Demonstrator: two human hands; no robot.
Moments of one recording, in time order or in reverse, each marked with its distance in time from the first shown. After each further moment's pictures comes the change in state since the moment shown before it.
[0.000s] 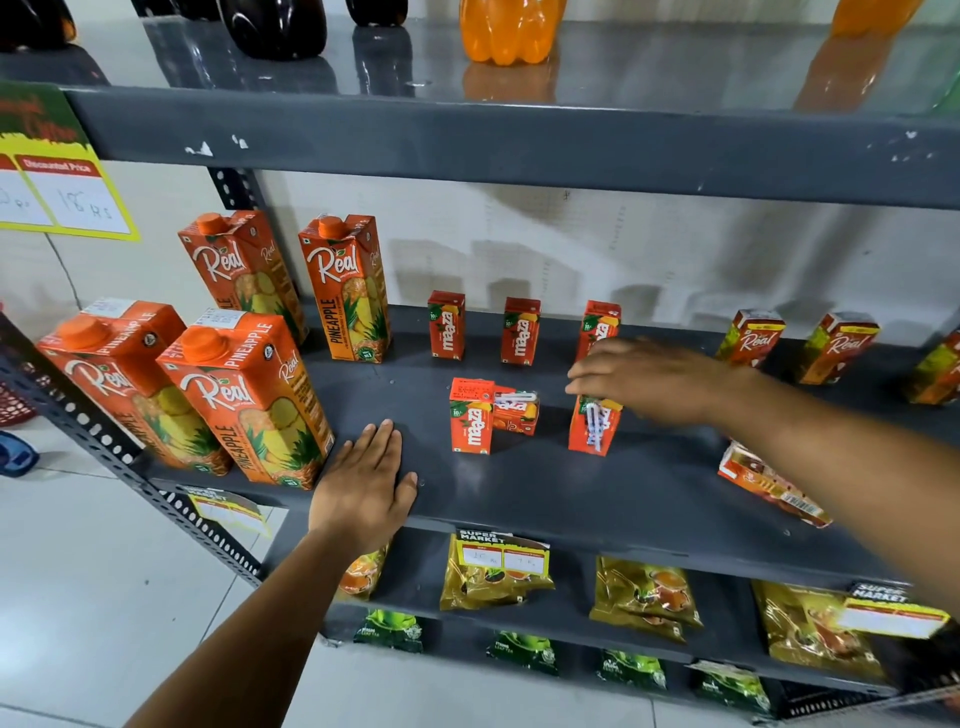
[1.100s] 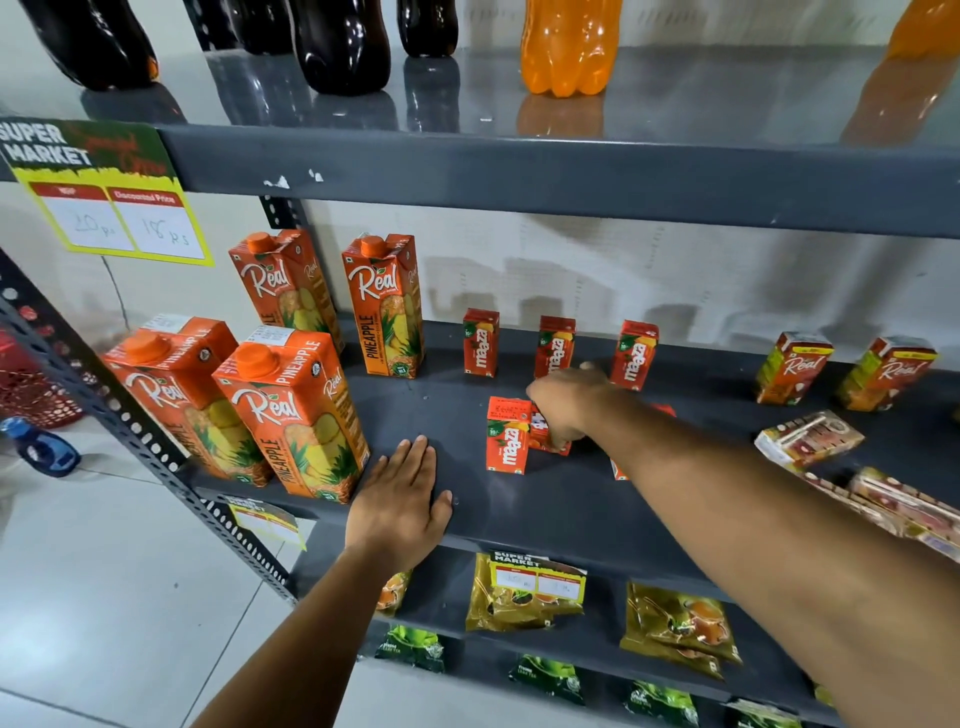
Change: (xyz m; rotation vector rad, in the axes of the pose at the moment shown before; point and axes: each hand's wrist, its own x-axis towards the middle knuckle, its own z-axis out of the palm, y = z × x) left_hand -0.001 -0.001 -0.001 -0.019 0.031 0.013; right_hand 0.124 -0.061 -0.008 0.202 -0.260 0.350
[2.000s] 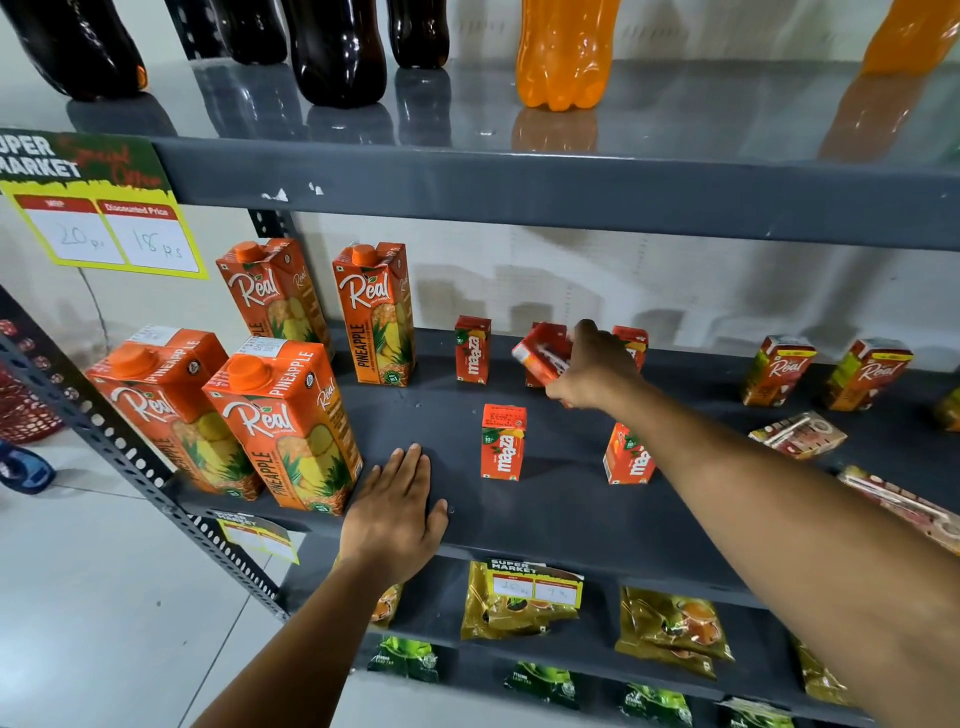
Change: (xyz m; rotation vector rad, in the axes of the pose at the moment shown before) left_hand -0.001 -0.001 0.003 0.007 0.025 0.017; right_hand -0.017 0.029 -0.012 0.689 0.341 0.364
